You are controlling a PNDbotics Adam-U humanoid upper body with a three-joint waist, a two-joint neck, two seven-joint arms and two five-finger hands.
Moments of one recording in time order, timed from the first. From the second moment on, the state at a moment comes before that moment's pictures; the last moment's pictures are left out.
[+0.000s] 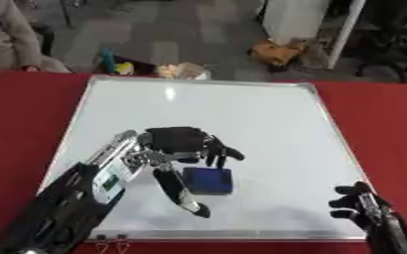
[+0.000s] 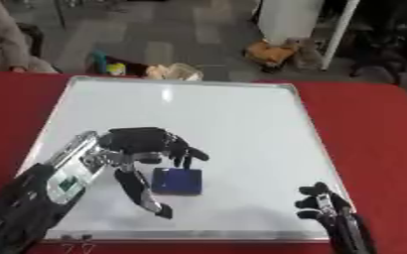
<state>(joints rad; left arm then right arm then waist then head) -0.68 0.31 -0.47 -1.35 -0.67 -0.52 -0.51 0.07 -0.23 0.27 -1.79 -0.05 -0.01 -0.23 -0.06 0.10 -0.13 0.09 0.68</state>
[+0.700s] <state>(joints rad) -0.68 0.30 -0.46 -1.30 -0.76 -0.48 -0.43 0.07 -0.23 0.27 -1.79 -0.05 -0.01 -0.23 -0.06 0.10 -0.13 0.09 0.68</state>
